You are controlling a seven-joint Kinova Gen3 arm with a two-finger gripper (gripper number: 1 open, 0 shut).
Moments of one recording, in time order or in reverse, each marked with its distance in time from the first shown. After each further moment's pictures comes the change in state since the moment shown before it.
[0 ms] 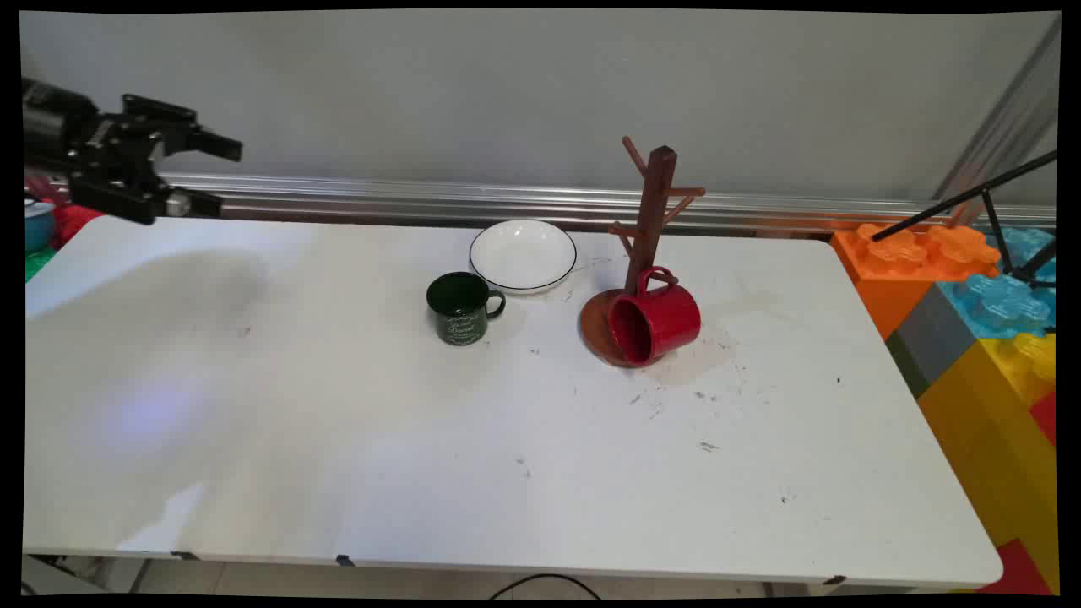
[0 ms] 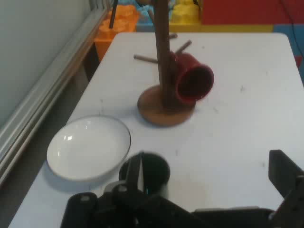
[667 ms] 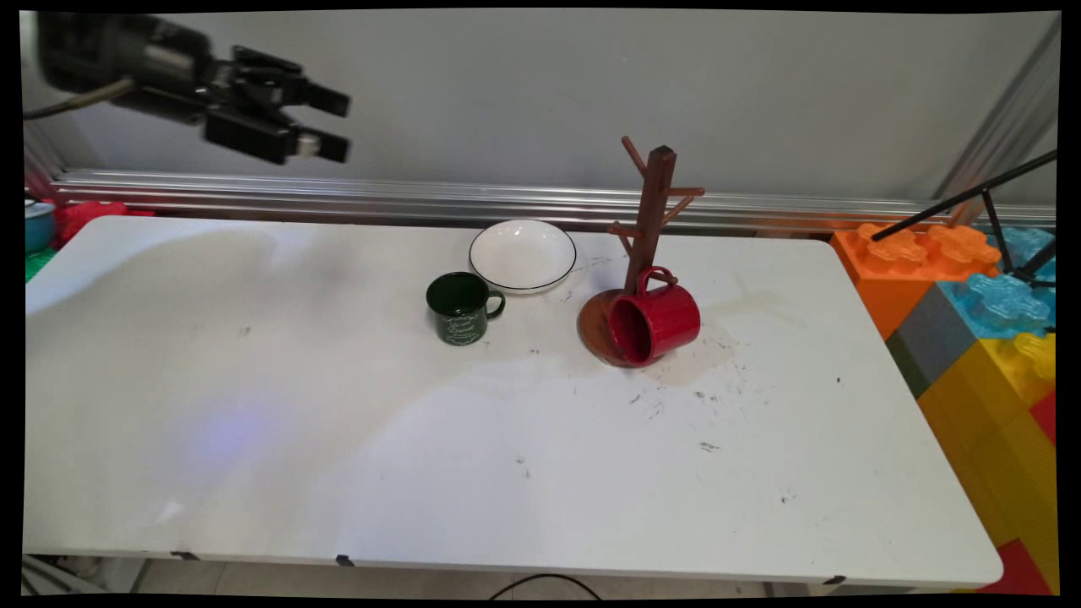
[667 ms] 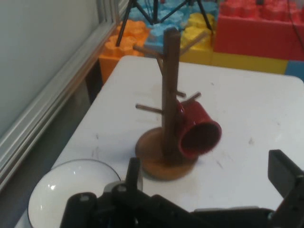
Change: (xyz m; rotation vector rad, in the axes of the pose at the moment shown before) arm 0.097 0.008 0.089 0.032 -0.001 -0.098
